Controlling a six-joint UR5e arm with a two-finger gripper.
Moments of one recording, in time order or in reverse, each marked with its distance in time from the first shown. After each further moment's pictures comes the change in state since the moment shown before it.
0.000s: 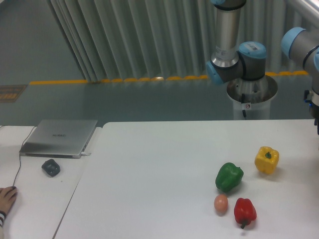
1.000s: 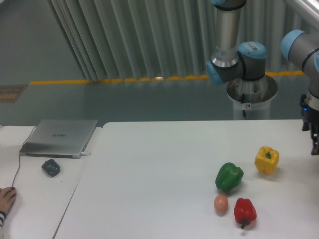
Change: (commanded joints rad) arm 0.003 0.002 -0.018 0.012 -0.133 -0.250
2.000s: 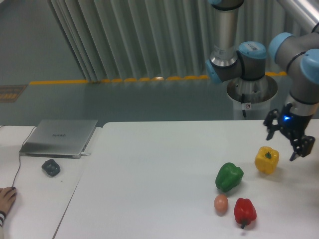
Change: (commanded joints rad) arm -0.164 -0.006 0.009 0.026 -0.181 -0.785
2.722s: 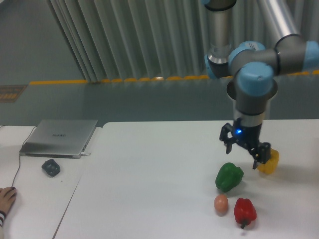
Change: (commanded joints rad) arm -0.250 -0.094 -0.012 0.187 0.258 -0.290
